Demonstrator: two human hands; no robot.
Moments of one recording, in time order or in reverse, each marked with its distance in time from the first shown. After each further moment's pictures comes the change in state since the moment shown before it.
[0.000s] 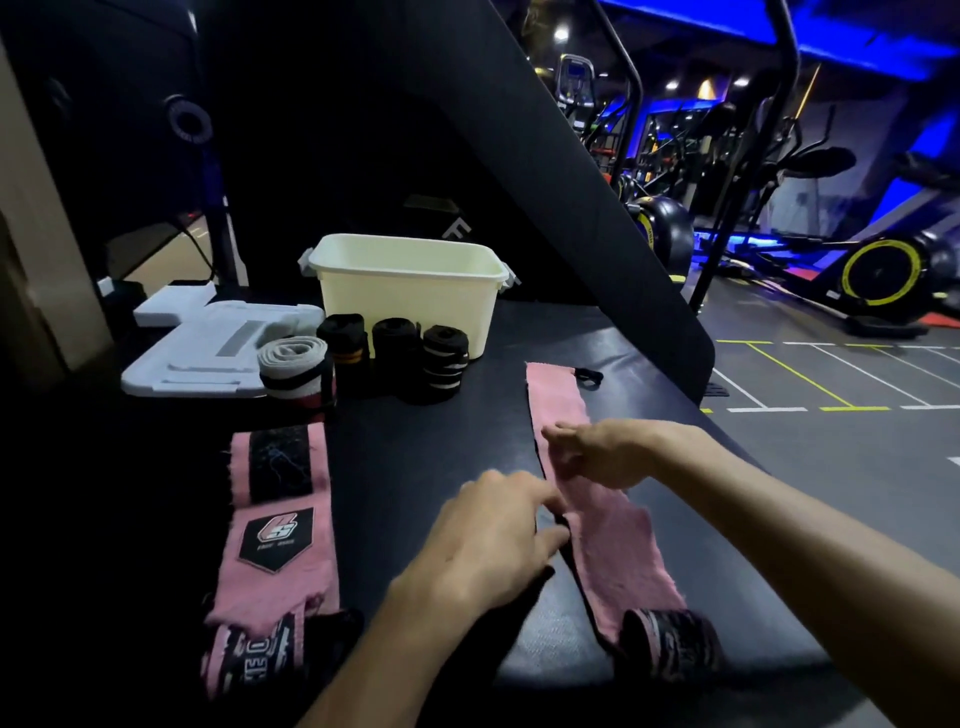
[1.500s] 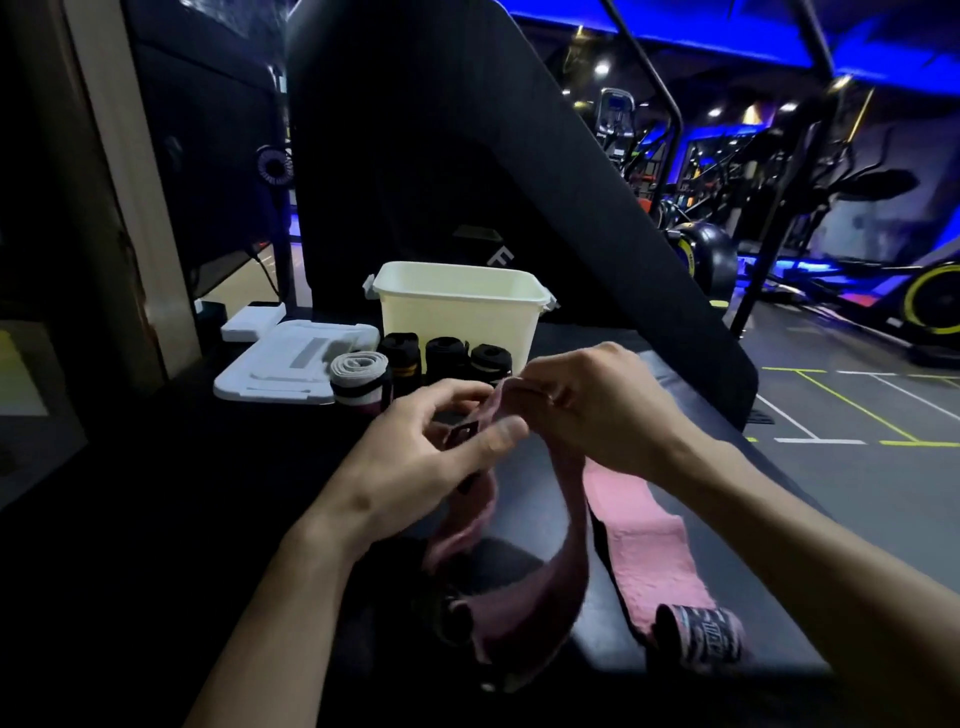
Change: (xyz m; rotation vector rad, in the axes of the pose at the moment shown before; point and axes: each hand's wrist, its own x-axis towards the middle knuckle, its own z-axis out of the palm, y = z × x) left_hand -0.052 -0.036 -0.096 -0.522 0.229 -0.041; right_hand -0.069 -0.073 -0.071 0.467 1.149 -0.150
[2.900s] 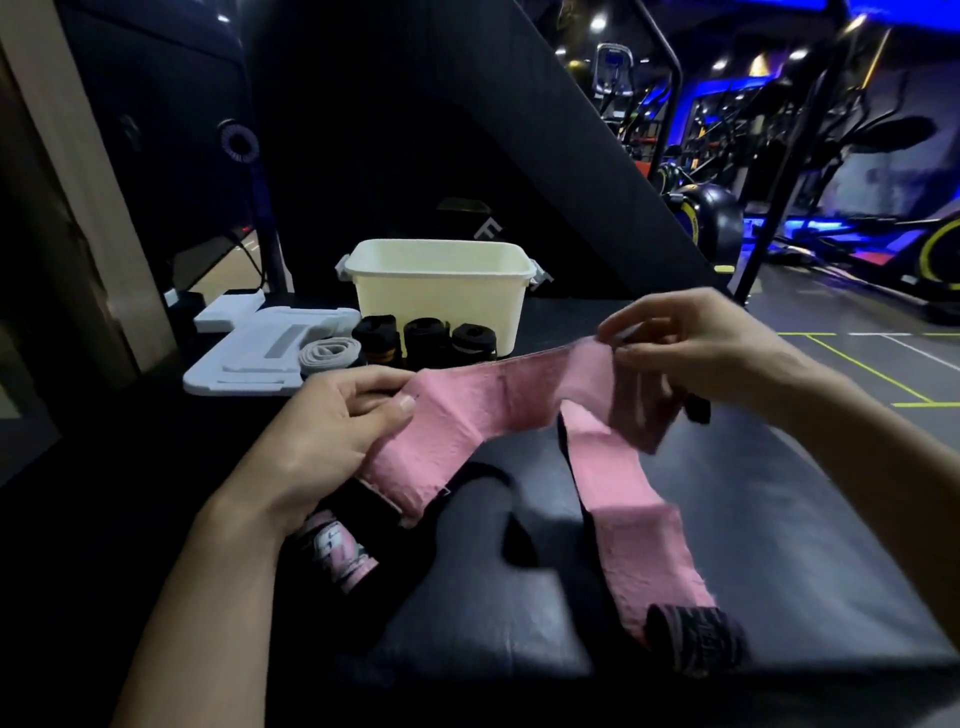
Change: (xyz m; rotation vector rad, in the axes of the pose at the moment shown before) left_hand 0.031 -0.026 -0.010 -0.230 0.121 -0.113; right_hand -0.020 0.084 -0.045 0.490 -0.114 0.547
